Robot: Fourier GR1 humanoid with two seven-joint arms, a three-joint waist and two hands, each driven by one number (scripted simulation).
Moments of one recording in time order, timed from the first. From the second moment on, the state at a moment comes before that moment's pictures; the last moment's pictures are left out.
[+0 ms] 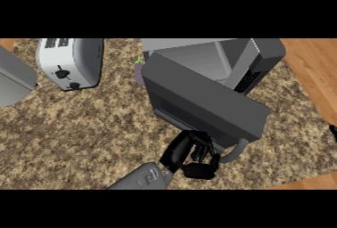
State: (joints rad) left arm -0.54 0.01 -0.95 -1.00 0.31 0.43 -0.29; right arm 0.25 -0.30 -0.26 -1.73 -0.14 0.43 -0.66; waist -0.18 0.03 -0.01
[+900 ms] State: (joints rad) left arm -0.75 0.00 -0.83 -0.91 0.64 0.53 -0.39; right arm 0.19 -0.40 -0.27 -1.81 -0.27 0.52 -0.53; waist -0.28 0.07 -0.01
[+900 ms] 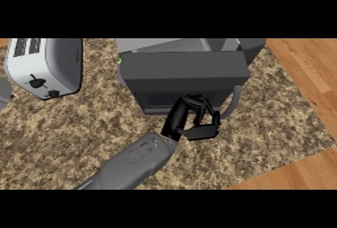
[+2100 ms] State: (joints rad) left arm -0.87 0.00 -0.78 -0.78 0.86 0.50 -0.56; right arm 0.06 -0.52 -0.35 -1.77 -0.40 0.54 -0.43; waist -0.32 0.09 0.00
